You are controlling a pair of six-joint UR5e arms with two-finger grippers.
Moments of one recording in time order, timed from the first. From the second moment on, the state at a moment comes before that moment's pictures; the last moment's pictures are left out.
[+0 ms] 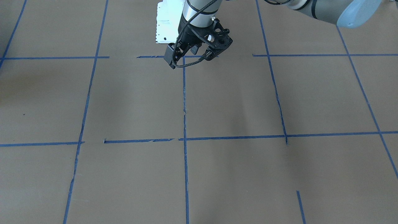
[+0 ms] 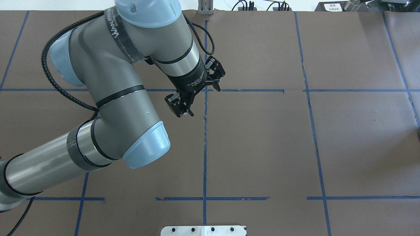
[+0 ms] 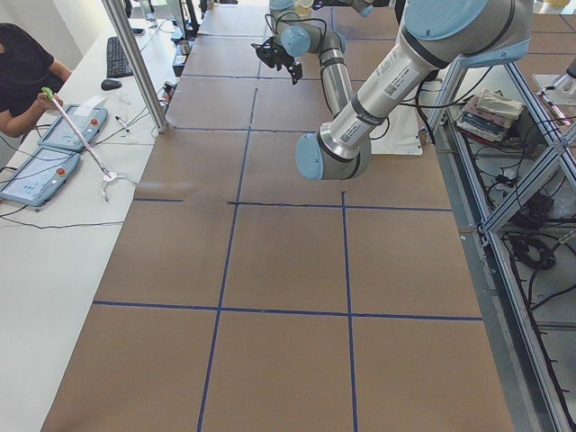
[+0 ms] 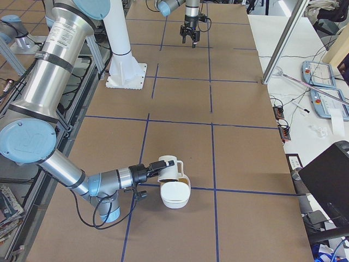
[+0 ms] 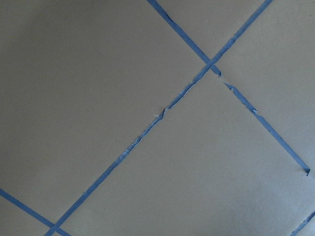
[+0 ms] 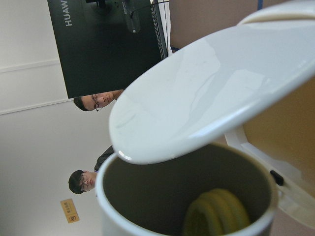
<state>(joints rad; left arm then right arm) -0.65 -2.49 -1.79 -1.37 -2.14 -1.95 0.73 -1.98 1.08 1.05 1.16 2.48</state>
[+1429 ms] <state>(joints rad) -0.65 -2.50 -1.79 -1.37 -2.14 -1.95 0.88 -1.90 1.09 1.07 1.23 3.08</state>
